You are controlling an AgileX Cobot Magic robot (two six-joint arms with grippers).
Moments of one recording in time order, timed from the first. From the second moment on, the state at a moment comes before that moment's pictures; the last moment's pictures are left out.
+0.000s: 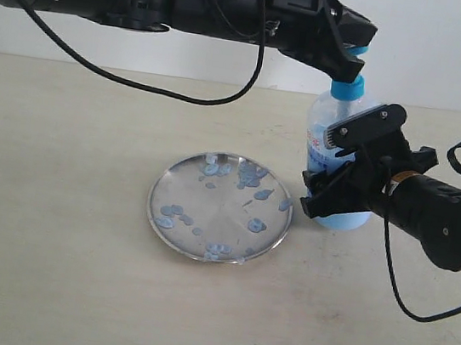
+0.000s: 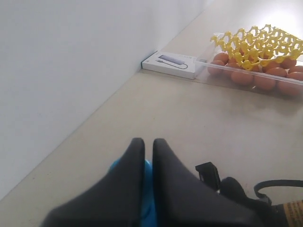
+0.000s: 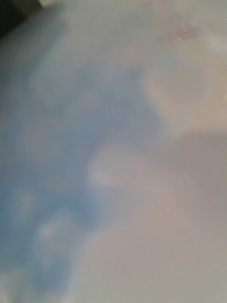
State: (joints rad) left arm -0.65 1.96 -1.52 -1.70 0.46 1.92; right arm 0.22 1.87 -0.71 0.06 -0.58 -0.35
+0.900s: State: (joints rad) left arm -0.65 2.00 -1.51 -1.72 0.46 2.01; right arm 0.22 1.88 -0.72 0.07 -0.58 -0.35
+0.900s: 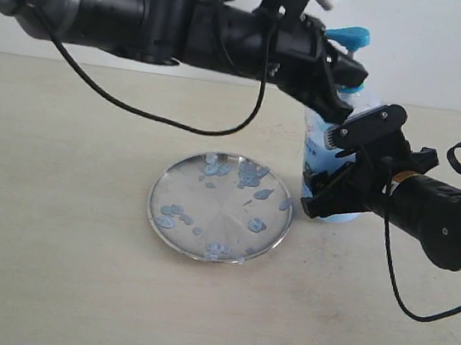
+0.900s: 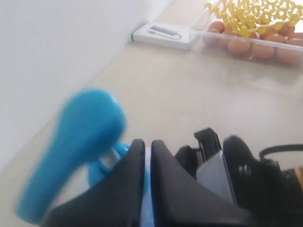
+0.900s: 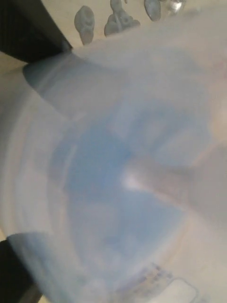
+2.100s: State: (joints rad) left arm -0.65 1.08 -0.71 -1.74 -0.16 1.99; right arm 0.22 1.86 -0.72 0.13 -0.58 -0.32
